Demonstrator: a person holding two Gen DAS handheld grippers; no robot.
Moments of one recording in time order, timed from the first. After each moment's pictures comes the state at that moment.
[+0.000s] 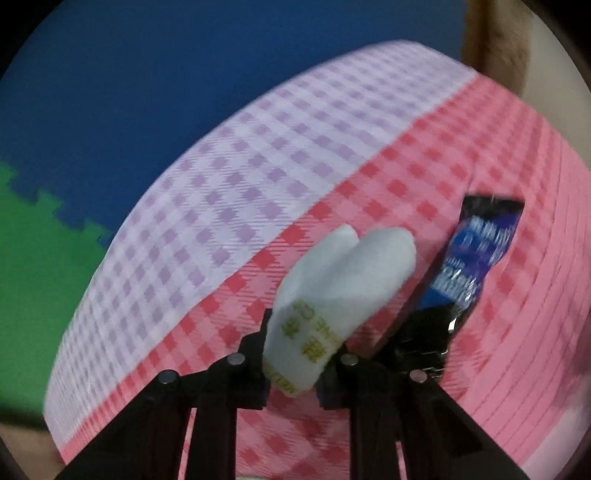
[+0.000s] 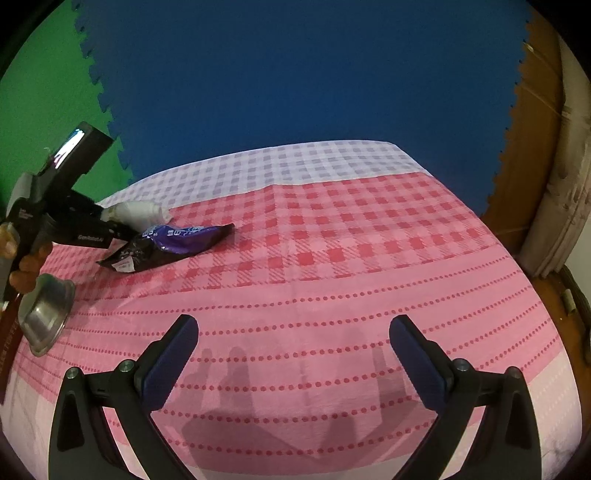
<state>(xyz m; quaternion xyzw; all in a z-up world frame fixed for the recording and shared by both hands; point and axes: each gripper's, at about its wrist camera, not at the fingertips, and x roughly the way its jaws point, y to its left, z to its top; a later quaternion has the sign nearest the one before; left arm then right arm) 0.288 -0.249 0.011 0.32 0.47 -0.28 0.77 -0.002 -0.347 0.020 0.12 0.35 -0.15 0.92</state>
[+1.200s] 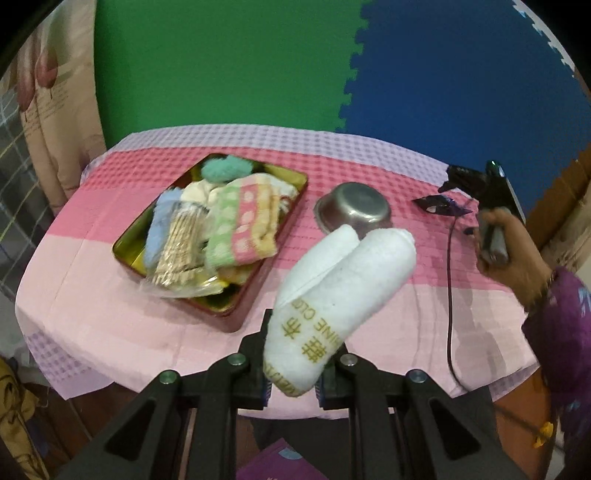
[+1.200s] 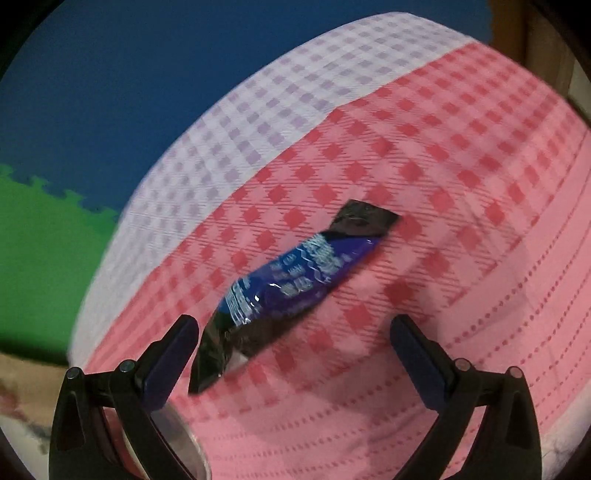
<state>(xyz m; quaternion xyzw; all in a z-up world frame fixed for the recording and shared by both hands) -0.011 0.078 0.105 -0.02 0.46 -0.08 0.89 0.162 -0.306 0.008 0.38 0.48 -0.18 0.77</state>
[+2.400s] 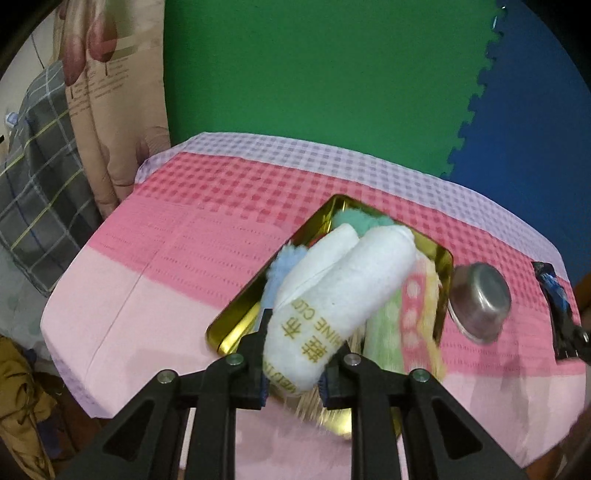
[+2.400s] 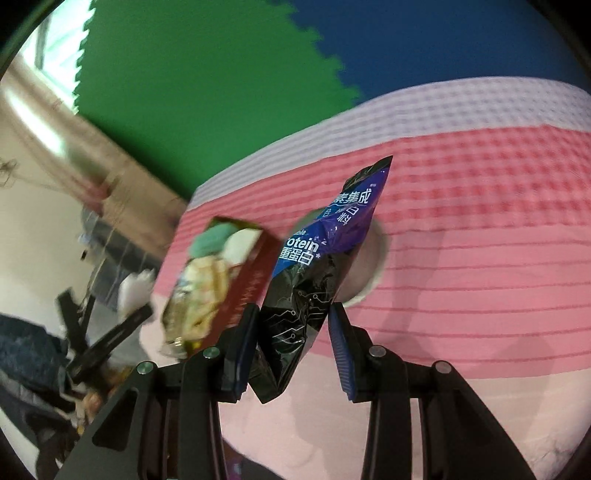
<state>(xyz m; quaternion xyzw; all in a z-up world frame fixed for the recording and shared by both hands) 0.103 0.181 0.098 -0.05 0.44 0.03 0.90 0.053 -0.142 0.092 0.25 0.45 0.19 0.83</state>
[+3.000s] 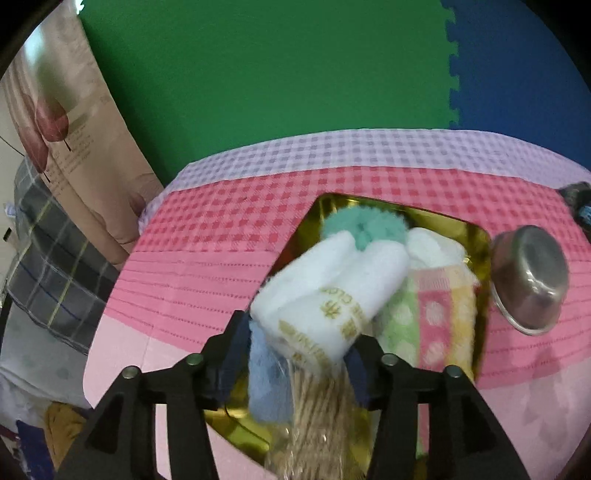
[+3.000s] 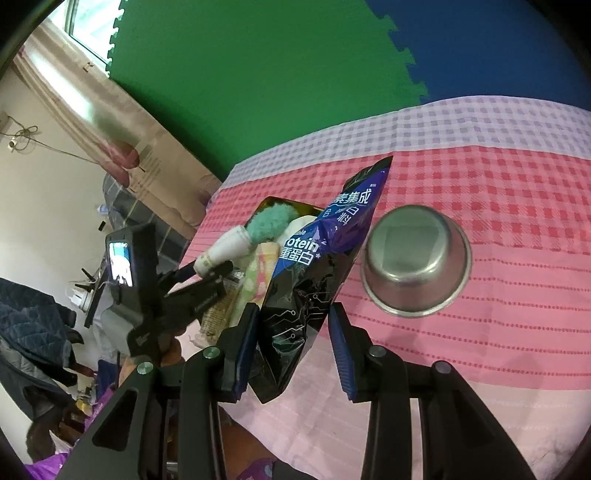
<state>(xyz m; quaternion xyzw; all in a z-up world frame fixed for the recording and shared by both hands) 0.143 0.128 0.079 0.11 0.45 0.06 0.88 0.066 -0.079 0.108 0.22 0.45 0.25 0.83</state>
